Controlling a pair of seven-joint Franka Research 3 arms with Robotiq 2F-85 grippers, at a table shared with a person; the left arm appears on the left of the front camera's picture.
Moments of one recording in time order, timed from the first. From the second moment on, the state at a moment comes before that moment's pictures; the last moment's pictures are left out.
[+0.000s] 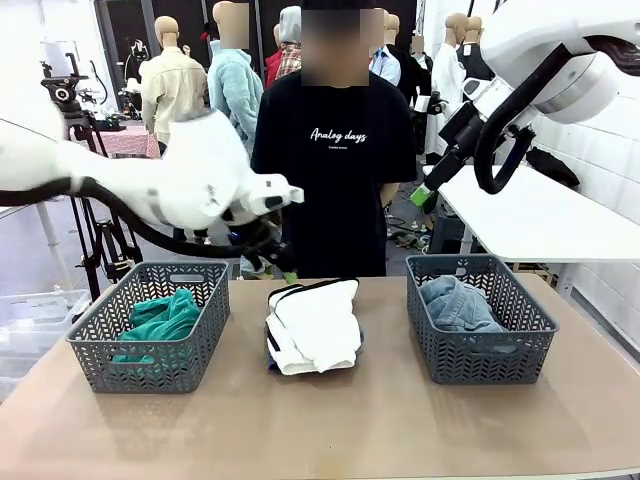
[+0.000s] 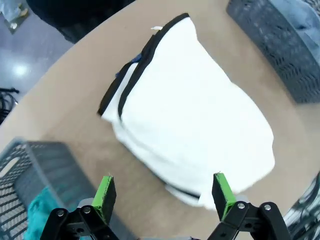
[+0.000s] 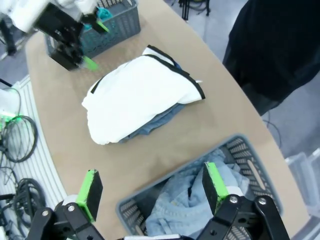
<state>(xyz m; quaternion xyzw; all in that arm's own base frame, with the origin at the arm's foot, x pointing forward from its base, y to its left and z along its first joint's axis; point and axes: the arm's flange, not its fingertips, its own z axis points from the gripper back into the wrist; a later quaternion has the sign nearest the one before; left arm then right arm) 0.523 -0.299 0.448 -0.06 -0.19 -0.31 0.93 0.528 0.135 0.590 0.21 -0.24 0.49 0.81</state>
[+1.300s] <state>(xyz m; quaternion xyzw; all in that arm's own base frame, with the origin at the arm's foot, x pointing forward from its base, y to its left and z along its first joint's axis) 0.546 -0.408 0.411 -0.12 -0.14 -0.11 0.98 0.528 0.135 0.591 0.21 -0.24 0.48 0.81</state>
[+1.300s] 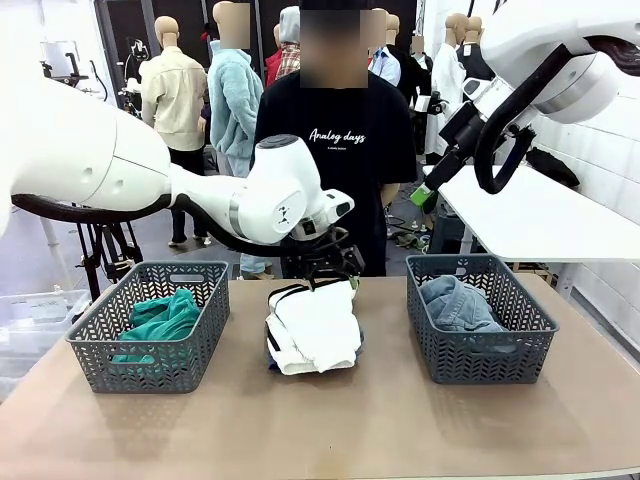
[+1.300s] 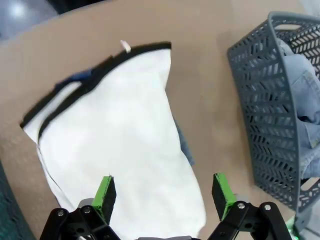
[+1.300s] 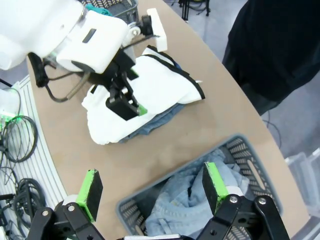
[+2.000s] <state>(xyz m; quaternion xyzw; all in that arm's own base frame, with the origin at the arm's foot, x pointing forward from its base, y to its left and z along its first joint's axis) 0.539 -0.392 0.388 -0.02 -0.05 0.05 1.00 0.528 0.135 0.591 0.21 -0.24 0.48 0.81</state>
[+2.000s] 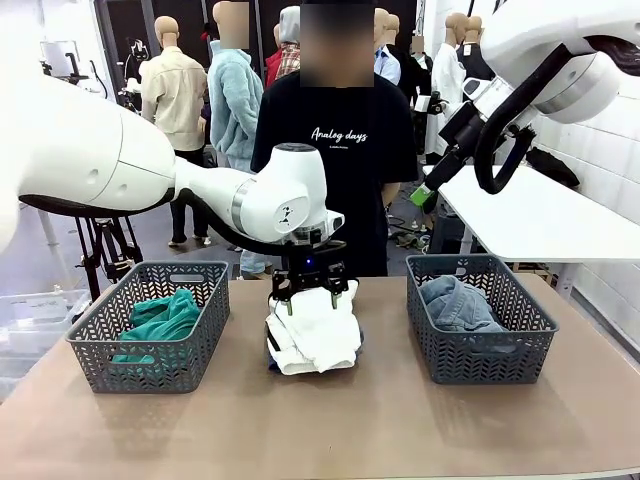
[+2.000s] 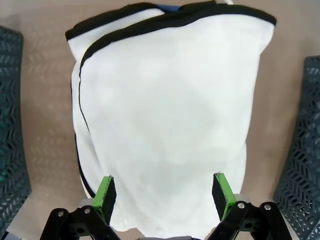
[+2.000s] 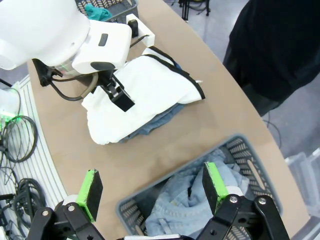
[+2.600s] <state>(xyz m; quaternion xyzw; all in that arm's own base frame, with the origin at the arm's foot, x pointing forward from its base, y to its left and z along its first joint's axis) 0.553 -0.386 0.375 -0.03 -0.04 0.07 1.00 0.528 0.135 0.591 0.21 -0.24 0.48 0.81</state>
